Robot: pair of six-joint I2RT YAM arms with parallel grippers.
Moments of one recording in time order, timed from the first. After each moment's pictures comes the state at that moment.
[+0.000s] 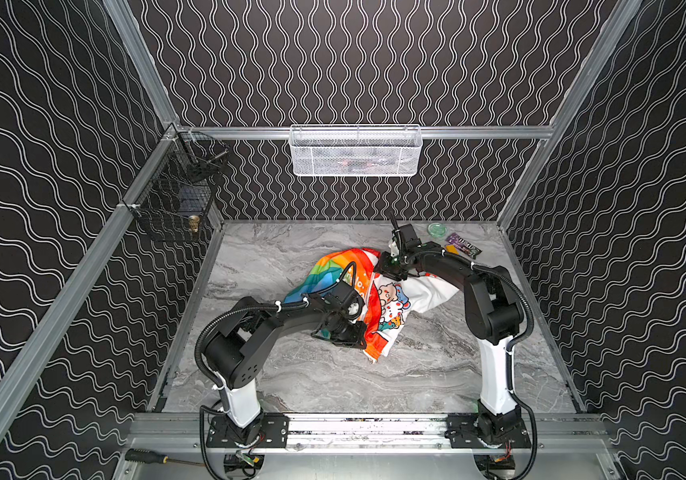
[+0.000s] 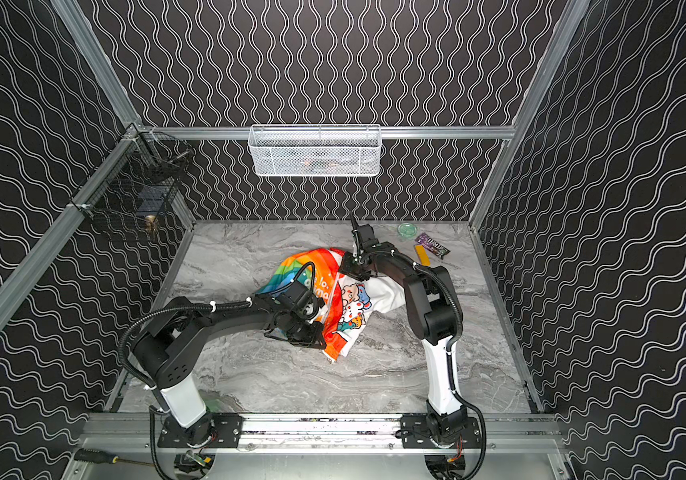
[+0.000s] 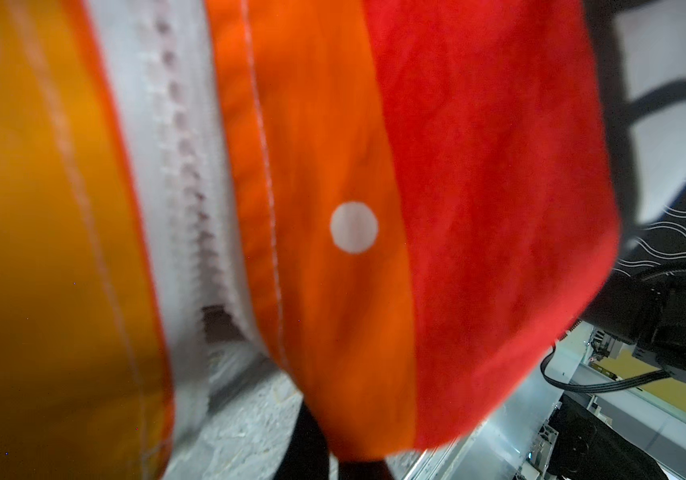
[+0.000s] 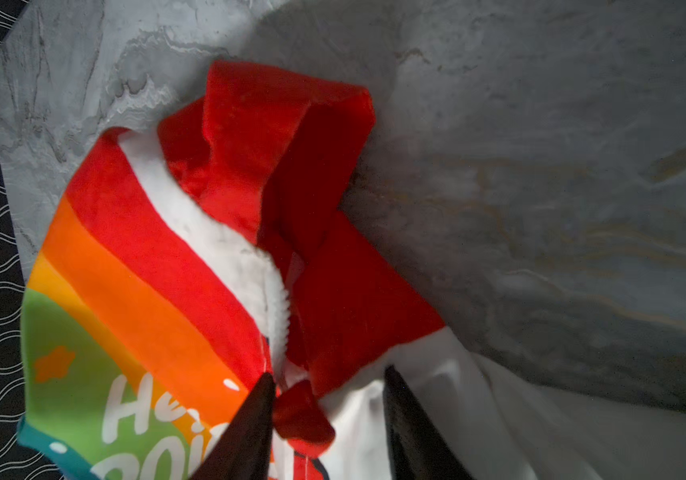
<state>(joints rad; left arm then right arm) -0.71 1.79 0.98 -0.42 0.53 -0.47 0.41 2.15 1.63 -0.49 -0.29 0.63</state>
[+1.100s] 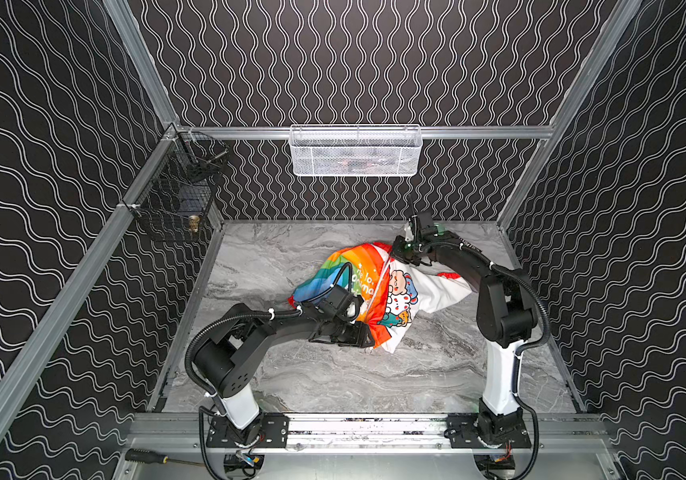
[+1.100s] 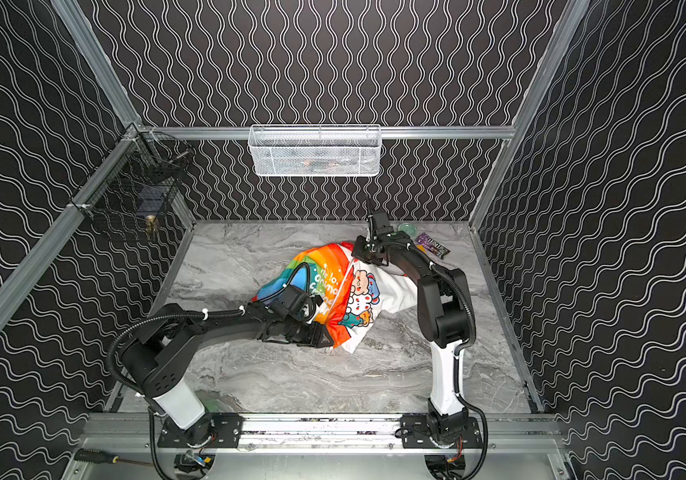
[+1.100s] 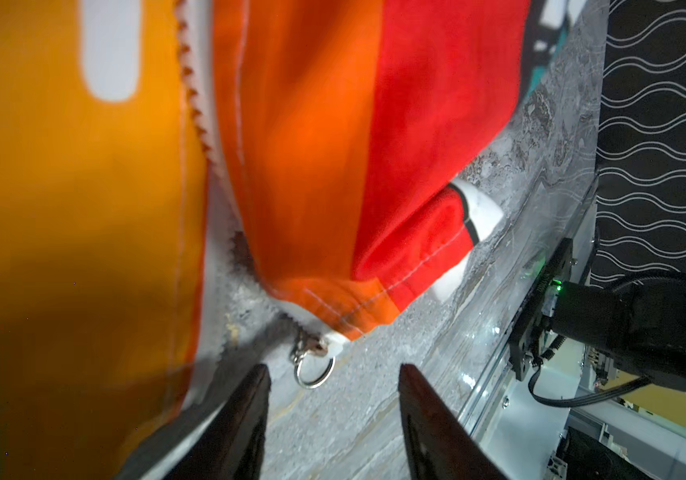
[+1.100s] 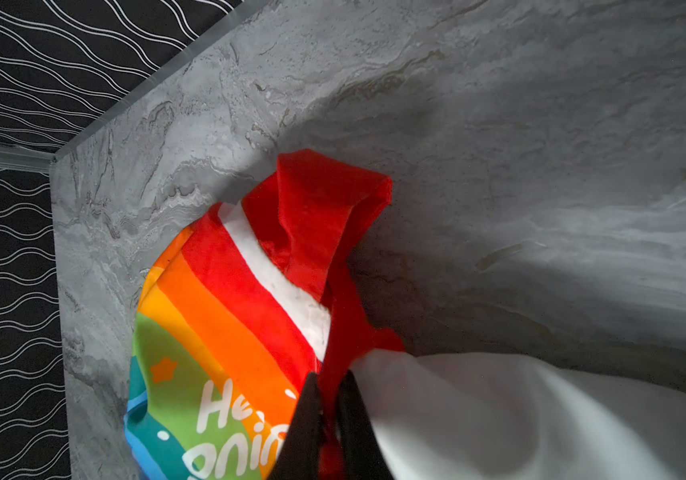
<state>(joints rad) -0.72 1.71 0.86 -0.18 0.50 -0.54 0.32 2.08 1.69 -0.51 -0.25 0.63</state>
